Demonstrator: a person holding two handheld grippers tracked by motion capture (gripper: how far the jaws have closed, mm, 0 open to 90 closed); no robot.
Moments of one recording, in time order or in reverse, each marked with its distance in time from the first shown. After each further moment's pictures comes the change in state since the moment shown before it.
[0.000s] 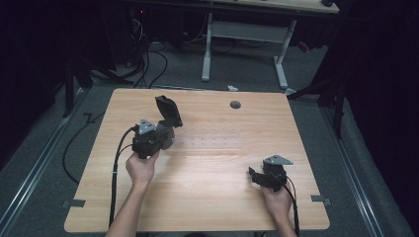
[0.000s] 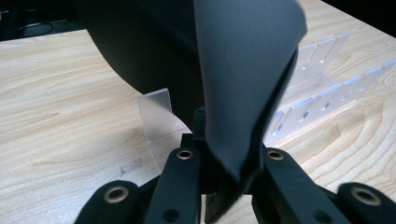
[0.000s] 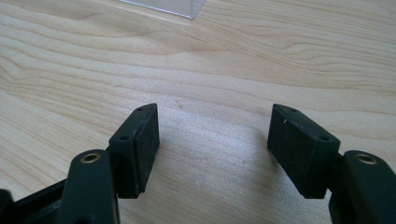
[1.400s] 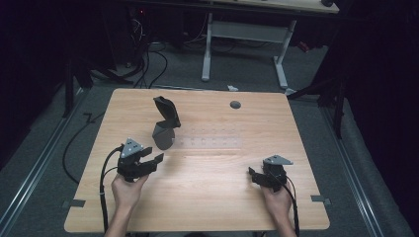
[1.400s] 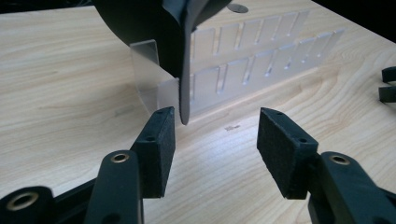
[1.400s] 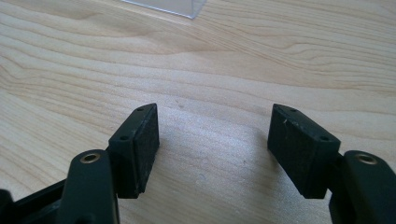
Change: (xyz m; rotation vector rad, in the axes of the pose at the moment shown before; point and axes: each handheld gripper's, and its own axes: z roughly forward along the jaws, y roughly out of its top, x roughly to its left) left arm 0.006 -0.020 -0.067 0.025 -0.051 -0.025; right arm 0.000 0.000 0.000 0.001 0.000 0.002
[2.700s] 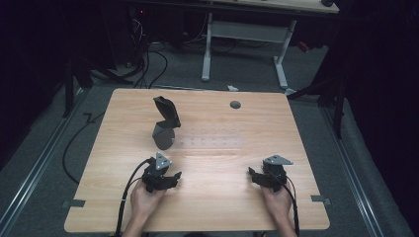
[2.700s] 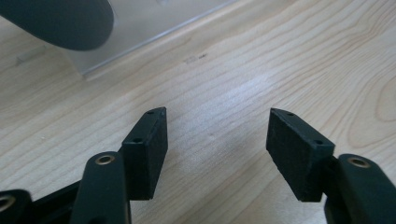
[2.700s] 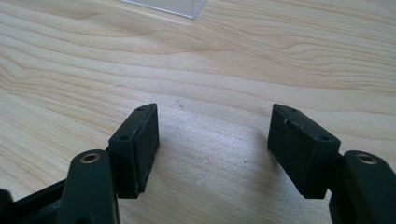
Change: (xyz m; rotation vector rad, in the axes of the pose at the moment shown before) left arm -0.008 -0.084 0.038 0.208 0.071 0.180; right arm 0.000 0.000 0.000 0.000 0.001 -0.002
